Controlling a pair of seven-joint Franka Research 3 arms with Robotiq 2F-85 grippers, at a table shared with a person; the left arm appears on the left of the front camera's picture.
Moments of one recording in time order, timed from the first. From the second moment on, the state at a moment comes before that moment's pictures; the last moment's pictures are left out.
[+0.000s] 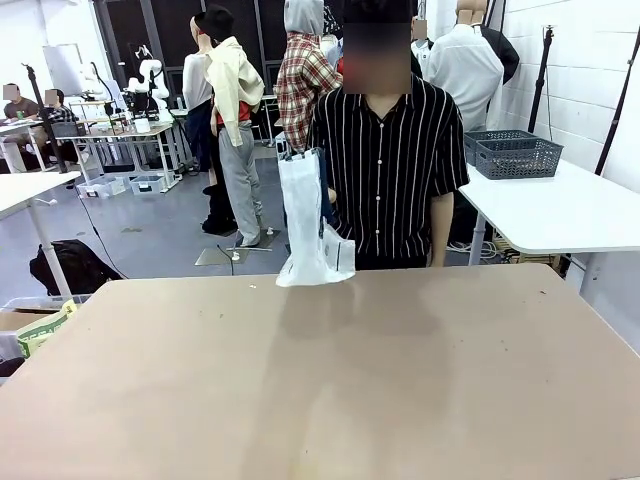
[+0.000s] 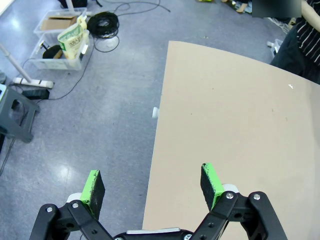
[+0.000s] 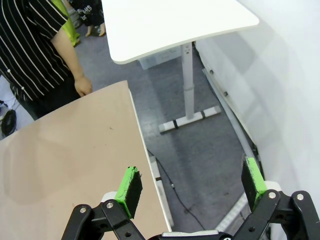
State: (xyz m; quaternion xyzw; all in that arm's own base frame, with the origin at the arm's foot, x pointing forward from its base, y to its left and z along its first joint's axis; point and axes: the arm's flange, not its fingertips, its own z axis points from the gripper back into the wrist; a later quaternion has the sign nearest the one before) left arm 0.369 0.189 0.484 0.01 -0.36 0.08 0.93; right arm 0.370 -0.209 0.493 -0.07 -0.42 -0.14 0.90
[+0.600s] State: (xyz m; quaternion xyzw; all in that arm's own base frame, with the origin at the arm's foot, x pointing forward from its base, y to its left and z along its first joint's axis) left arm 0.369 0.189 0.484 0.01 -0.36 0.08 0.93; right arm 0.370 -0.209 0.493 -0.07 -0.42 -0.14 0.90
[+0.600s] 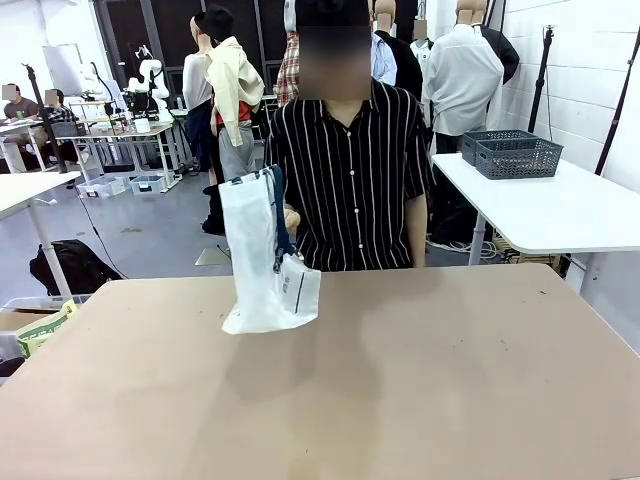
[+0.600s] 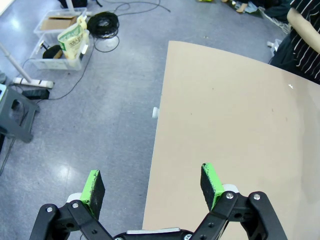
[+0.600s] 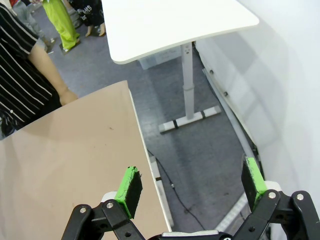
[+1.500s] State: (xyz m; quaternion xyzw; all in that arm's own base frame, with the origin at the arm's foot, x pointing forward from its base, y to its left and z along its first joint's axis) left arm 0.369 0.189 0.484 0.01 -0.36 0.08 0.93; right arm 0.370 -0.209 0.493 -0.07 -0.42 -0.14 0.90
